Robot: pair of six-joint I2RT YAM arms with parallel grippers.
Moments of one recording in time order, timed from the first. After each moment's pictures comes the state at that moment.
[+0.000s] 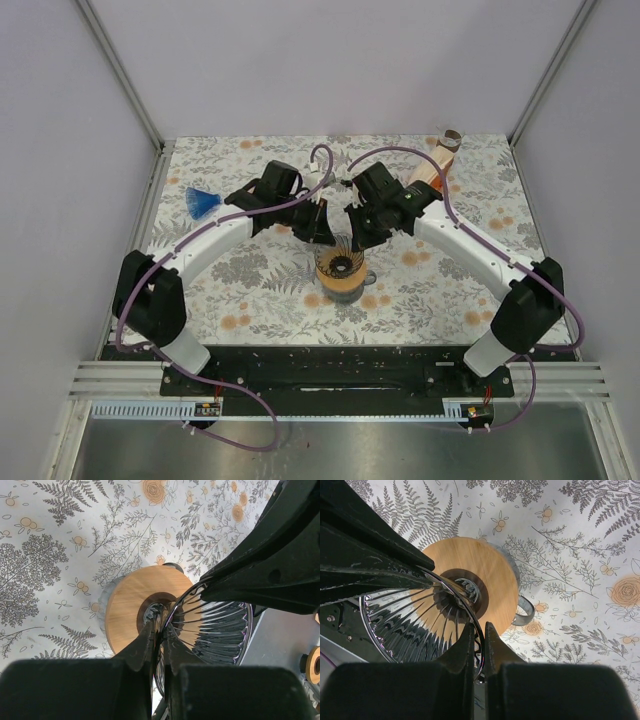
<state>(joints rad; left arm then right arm) -0.55 1.60 1.28 -0.48 0.67 -0.16 0.69 1.59 1.48 -0.91 -0.10 0.30</state>
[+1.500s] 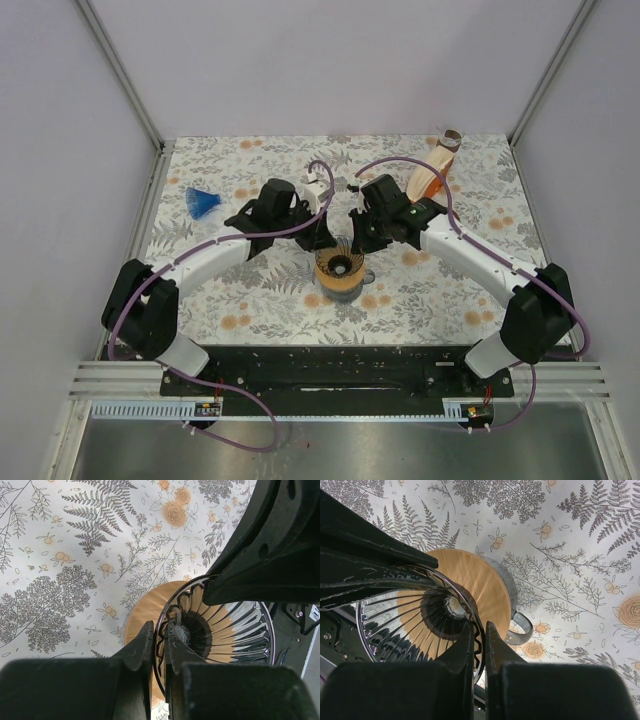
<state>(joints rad) -0.58 1.53 1.02 -0.11 0.56 -0.10 0.67 1.55 1.26 -0.66 -0.11 0.31</state>
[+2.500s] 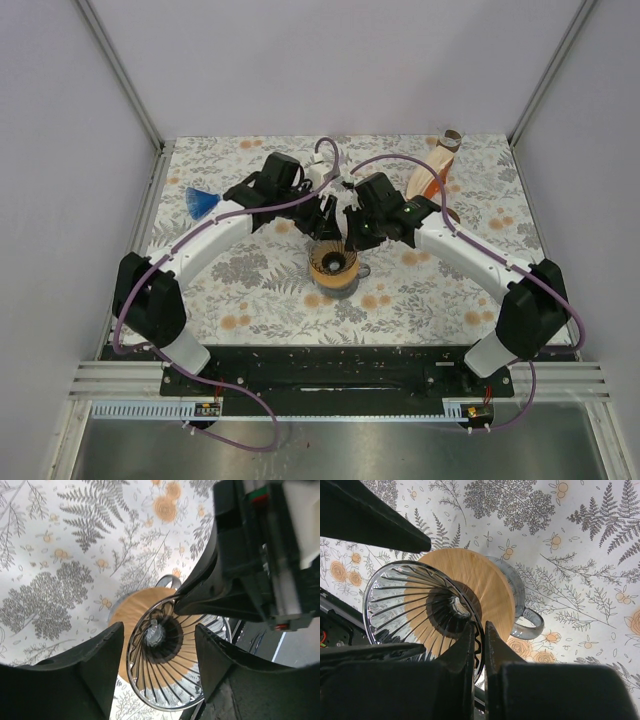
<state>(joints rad) -0.56 1.60 1.34 -0.51 0.59 -0.04 0.68 1.56 1.31 -0.65 -0.10 0.36</state>
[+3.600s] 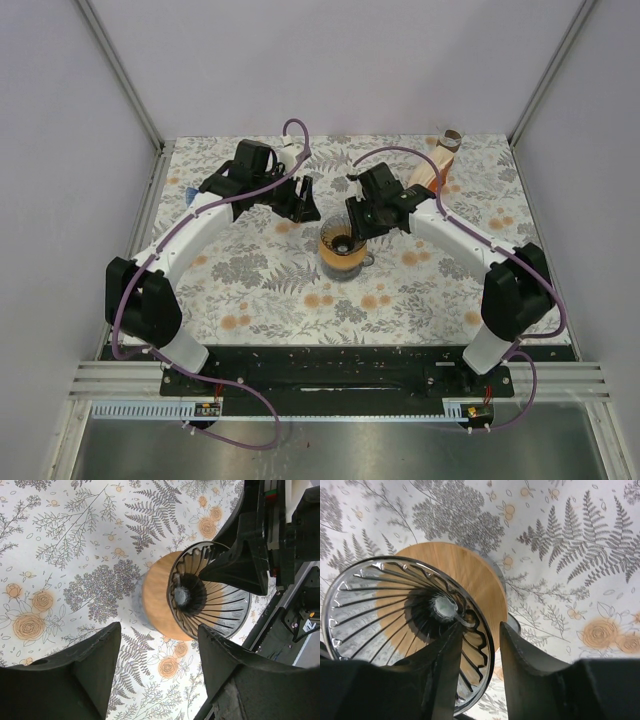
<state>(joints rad) -0.40 1.58 1.39 -0.54 0.58 -0.03 0.60 1.67 1.37 -0.63 -0.06 0.26</state>
